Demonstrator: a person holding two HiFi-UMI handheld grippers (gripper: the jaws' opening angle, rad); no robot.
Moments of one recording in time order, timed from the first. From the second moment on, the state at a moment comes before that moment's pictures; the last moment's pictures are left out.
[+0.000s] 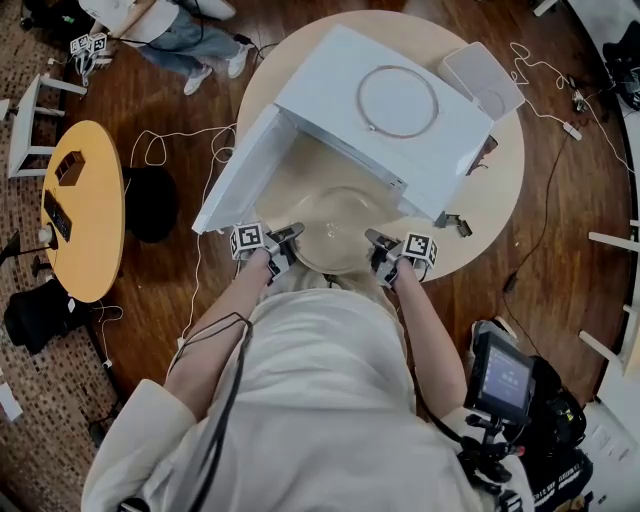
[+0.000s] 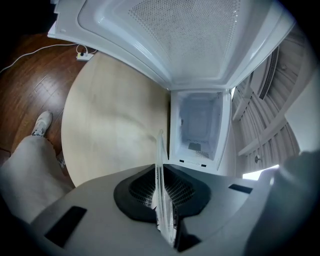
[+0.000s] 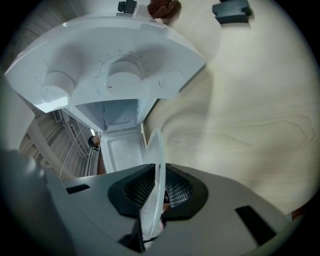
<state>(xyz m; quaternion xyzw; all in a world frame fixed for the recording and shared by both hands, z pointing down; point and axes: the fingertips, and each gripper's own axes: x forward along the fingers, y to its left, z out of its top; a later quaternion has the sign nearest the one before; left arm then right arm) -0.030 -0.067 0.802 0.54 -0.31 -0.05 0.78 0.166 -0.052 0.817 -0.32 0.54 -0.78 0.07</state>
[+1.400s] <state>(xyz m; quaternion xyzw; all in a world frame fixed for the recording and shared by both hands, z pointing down) -0.041 -0.053 0.822 0.51 -0.33 -0.01 0.80 0.152 -0.028 0.860 -0.35 0.49 -0.80 0.07</state>
